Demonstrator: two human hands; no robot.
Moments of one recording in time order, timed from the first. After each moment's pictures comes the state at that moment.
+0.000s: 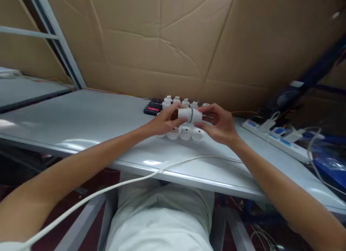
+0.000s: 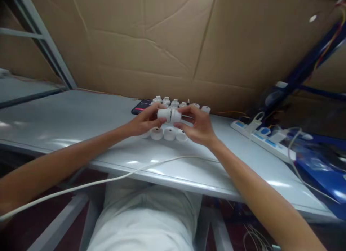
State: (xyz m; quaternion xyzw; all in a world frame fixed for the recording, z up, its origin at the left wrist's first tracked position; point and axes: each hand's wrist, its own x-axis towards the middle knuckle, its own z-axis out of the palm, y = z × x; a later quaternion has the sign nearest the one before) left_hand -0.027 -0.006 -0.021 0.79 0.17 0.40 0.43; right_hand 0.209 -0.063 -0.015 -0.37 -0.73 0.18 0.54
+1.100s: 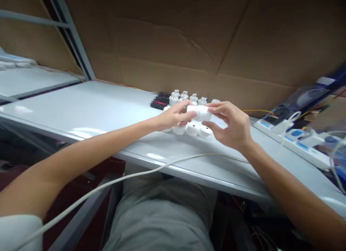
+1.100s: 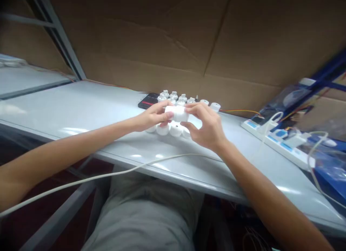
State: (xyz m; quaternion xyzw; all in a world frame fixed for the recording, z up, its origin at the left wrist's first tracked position) left_hand -0.025 -0.014 -0.020 0.76 0.19 0.34 0.52; right_hand 0.204 -0.083 -0.011 -0.37 -0.79 -0.02 0.48
